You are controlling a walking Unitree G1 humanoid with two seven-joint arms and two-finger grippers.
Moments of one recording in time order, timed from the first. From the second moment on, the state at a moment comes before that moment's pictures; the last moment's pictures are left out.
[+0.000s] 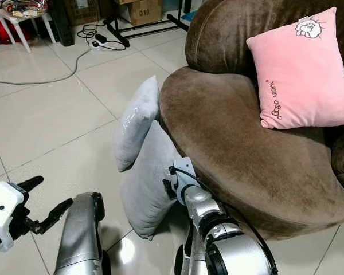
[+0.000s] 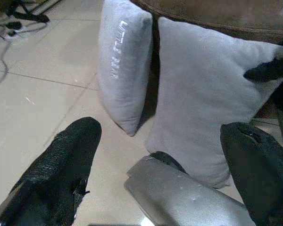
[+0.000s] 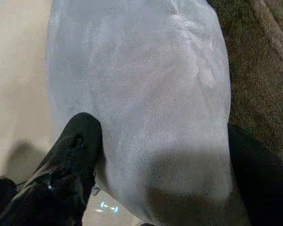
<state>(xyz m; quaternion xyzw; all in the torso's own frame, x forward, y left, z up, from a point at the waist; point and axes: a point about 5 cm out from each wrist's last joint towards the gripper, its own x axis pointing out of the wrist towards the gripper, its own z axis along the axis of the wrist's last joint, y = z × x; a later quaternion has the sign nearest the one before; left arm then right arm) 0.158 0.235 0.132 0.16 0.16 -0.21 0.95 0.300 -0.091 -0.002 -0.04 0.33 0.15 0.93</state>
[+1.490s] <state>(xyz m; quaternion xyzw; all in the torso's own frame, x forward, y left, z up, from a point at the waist) 0.160 0.232 0.135 0.16 0.17 -0.23 0.95 0.300 -0.084 -0.001 -0.03 0.33 0.20 0.92</state>
